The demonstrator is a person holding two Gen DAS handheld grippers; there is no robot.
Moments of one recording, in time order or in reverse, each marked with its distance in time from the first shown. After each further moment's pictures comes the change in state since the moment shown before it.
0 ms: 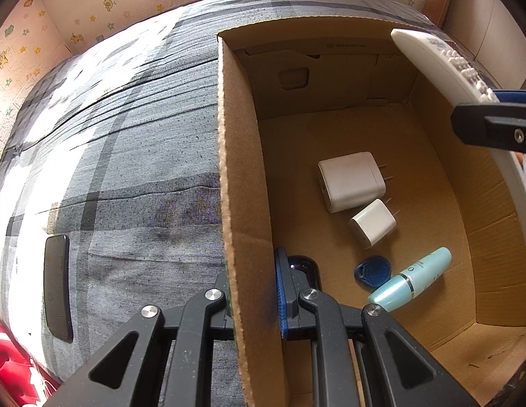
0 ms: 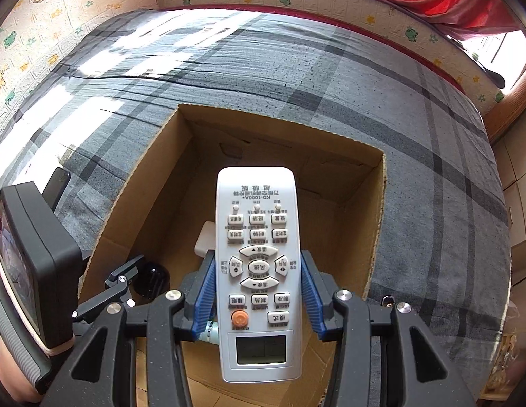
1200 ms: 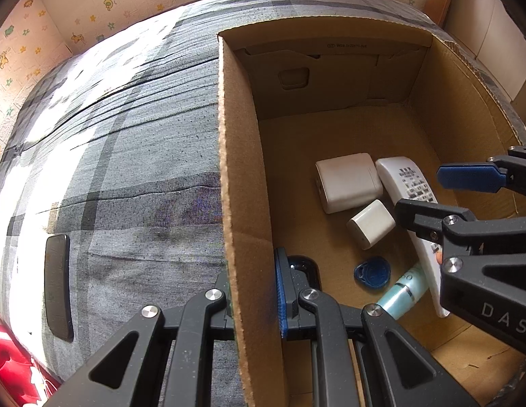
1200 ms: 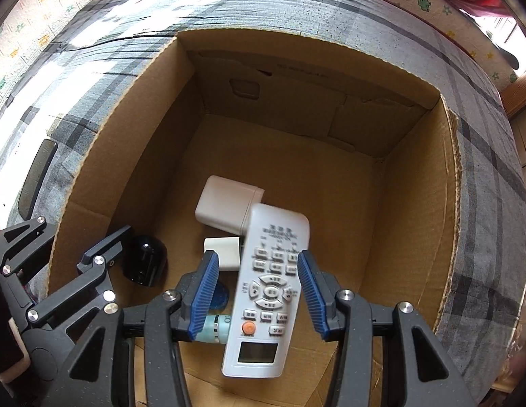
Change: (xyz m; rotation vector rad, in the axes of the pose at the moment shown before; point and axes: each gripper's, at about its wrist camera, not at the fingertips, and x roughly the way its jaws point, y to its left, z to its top) left arm 0.001 0.000 0.000 0.002 0.002 0.002; right arm 0.054 0.006 -0.018 0.014 0.130 0.022
